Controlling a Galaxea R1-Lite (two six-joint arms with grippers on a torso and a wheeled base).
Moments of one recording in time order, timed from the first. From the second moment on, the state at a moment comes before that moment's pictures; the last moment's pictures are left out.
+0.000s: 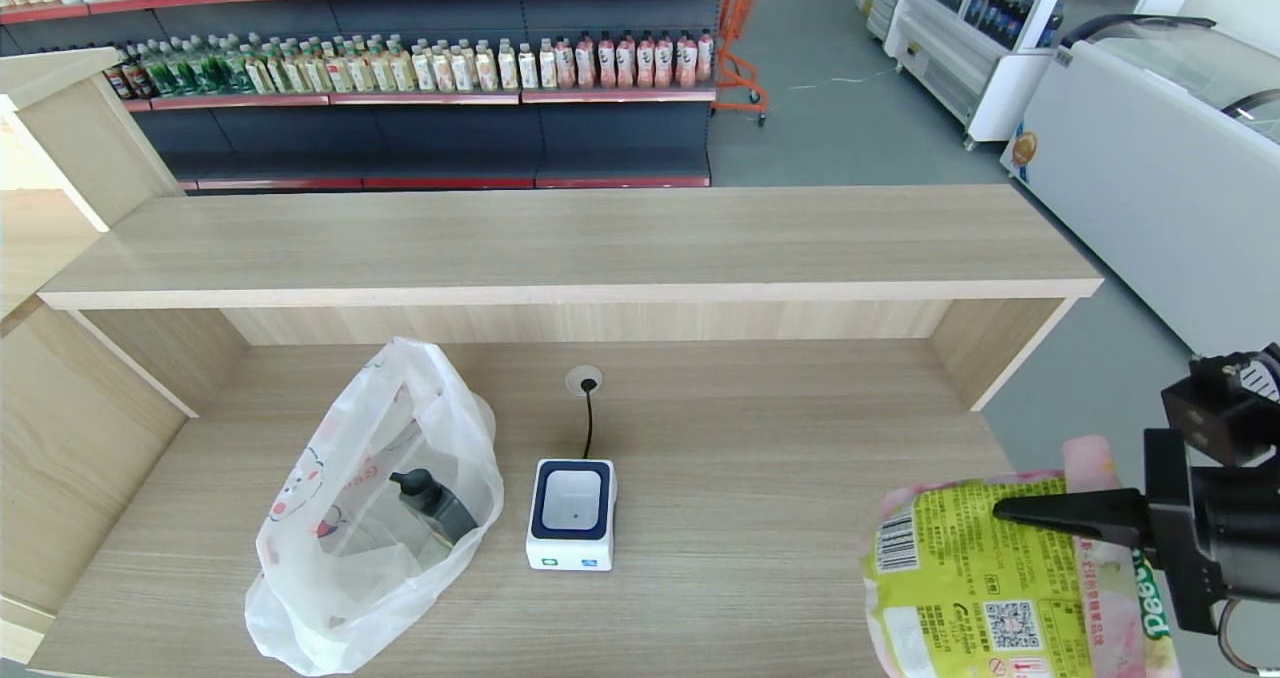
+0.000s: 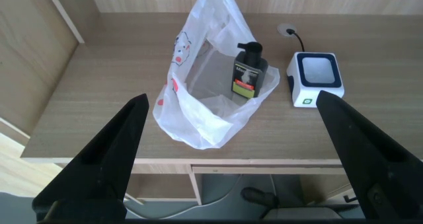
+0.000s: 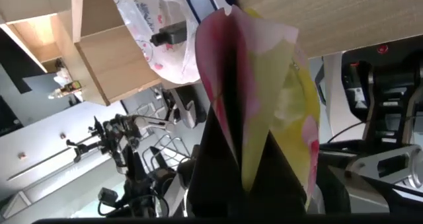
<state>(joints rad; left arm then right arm) 0.00 0.00 0.00 0.00 -0.02 0.00 0.22 1.19 -0.64 0.03 0.50 0.93</state>
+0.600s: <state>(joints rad) 0.00 0.00 0.00 0.00 -0.02 -0.01 0.23 1.18 -0.62 0.03 0.50 0.93</state>
